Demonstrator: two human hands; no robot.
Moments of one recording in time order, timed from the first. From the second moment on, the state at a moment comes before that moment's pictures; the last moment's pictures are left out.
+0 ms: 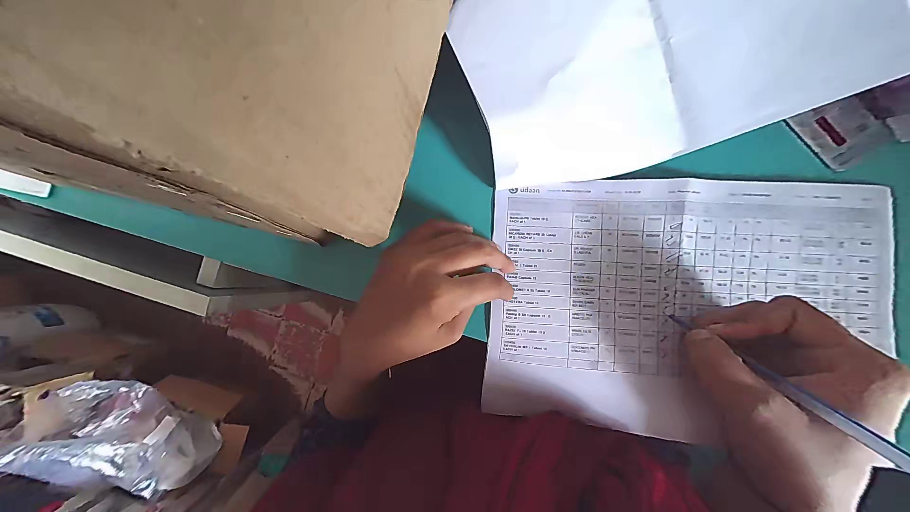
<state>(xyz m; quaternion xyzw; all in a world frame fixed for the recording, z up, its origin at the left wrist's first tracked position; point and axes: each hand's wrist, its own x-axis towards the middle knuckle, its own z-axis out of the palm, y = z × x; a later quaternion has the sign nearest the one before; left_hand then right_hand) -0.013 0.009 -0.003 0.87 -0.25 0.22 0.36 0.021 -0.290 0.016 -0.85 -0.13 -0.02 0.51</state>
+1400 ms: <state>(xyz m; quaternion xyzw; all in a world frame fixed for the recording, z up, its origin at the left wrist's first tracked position) -0.022 -0.005 -0.007 0.88 -0.17 0.21 0.38 0.027 -0.292 0.015 -0.84 -0.13 -0.01 0.52</state>
